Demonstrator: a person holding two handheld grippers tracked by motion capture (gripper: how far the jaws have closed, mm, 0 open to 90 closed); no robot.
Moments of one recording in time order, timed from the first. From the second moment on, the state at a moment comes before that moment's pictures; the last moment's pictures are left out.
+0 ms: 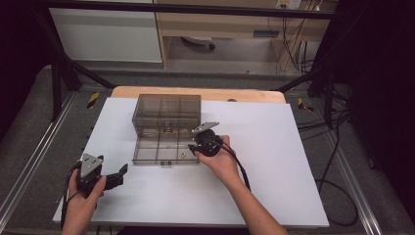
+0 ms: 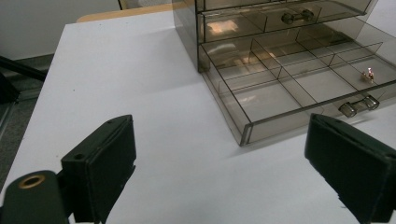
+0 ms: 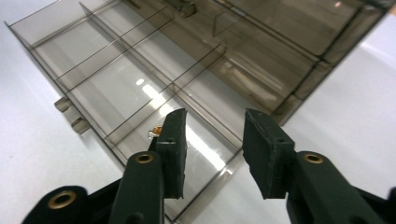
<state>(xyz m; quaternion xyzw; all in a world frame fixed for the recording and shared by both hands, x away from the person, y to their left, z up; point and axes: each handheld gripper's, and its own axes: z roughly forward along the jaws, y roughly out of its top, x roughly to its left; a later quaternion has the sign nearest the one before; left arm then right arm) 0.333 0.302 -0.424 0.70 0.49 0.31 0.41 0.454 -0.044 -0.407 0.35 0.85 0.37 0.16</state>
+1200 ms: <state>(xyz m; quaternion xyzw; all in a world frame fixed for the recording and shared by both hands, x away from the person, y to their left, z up) 0.332 0.299 -0.424 0.71 0.49 0.32 0.39 0.447 -0.117 -0.374 0.42 0.79 0.37 0.23</state>
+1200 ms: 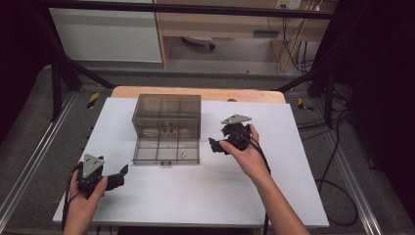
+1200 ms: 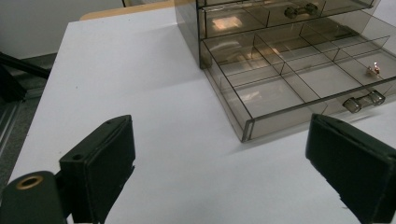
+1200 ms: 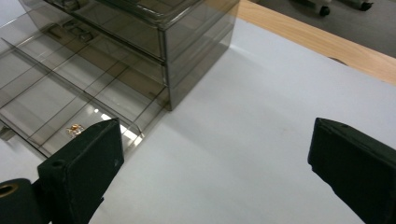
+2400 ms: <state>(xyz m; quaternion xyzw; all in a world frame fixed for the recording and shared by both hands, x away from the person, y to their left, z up) 0.333 0.301 -0.424 0.71 0.50 0.31 0.40 0.433 -0.204 -0.381 0.45 0.75 0.42 0.24</state>
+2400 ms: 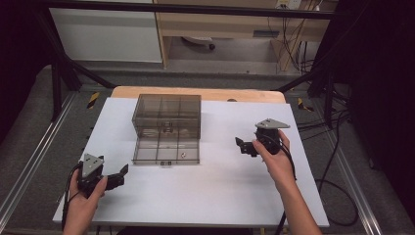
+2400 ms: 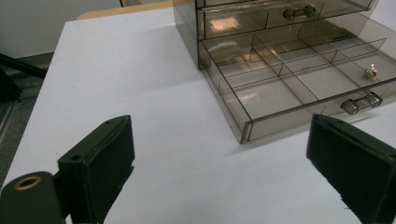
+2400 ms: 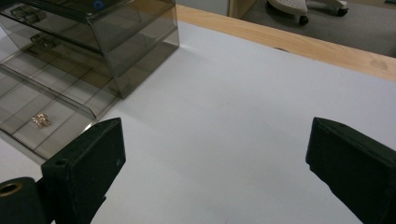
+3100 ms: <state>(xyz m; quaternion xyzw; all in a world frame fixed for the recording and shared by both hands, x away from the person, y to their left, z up) 0.332 0.295 -0.422 0.72 0.48 0.30 0.40 0.398 -0.237 -0.430 0.49 0.74 0.42 0.20</state>
